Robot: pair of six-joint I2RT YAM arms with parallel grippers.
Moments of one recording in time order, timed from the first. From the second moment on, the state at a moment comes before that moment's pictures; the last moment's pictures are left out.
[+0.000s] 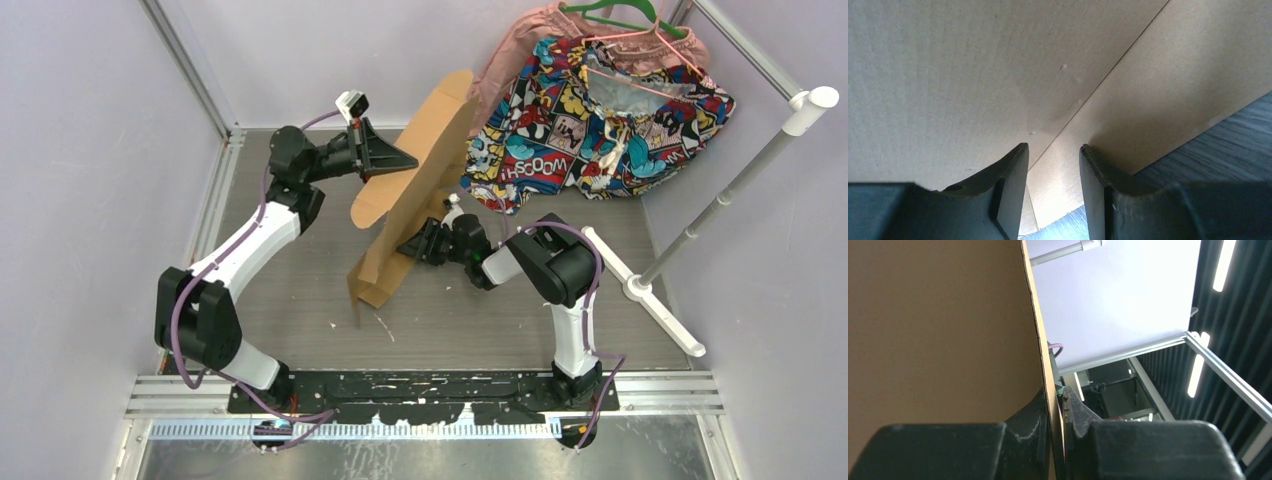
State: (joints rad) left arm -0.37 1.51 1.23 0.63 1.03 -1.61; right arm 0.59 2.03 0.79 0.86 -0.38 0.93
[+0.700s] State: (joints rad) left arm -0.38 1.45 1.18 0.33 1.05 -1.33; right arm 0.59 1.98 0.76 0.78 -0.37 0.92
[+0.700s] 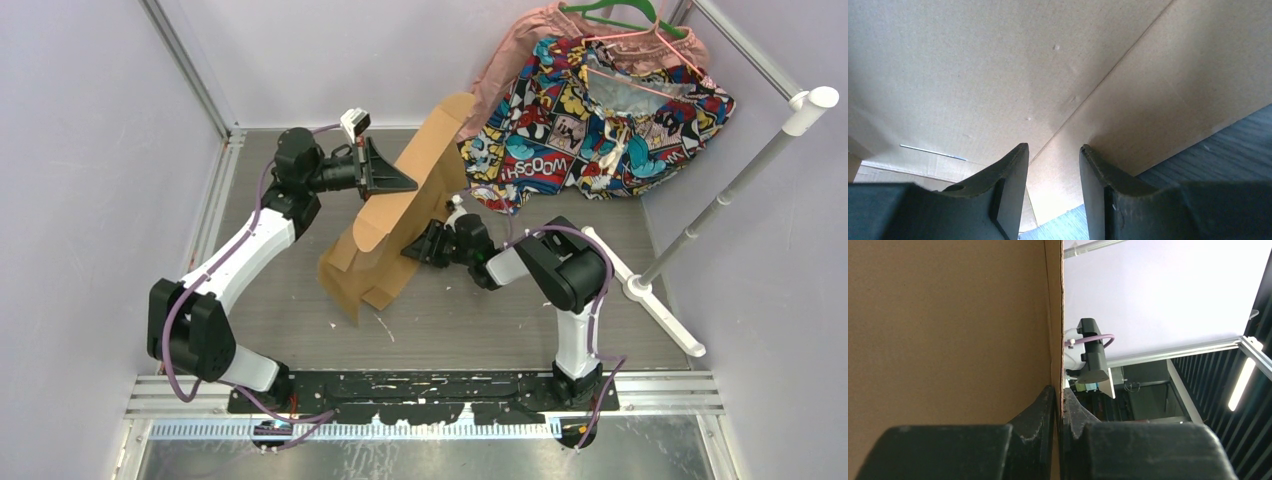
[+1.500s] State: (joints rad) left arm -0.58 1.45 1.29 0.07 0.95 -1.15; right arm 0.58 1.91 0.72 0.73 -0.36 0.90
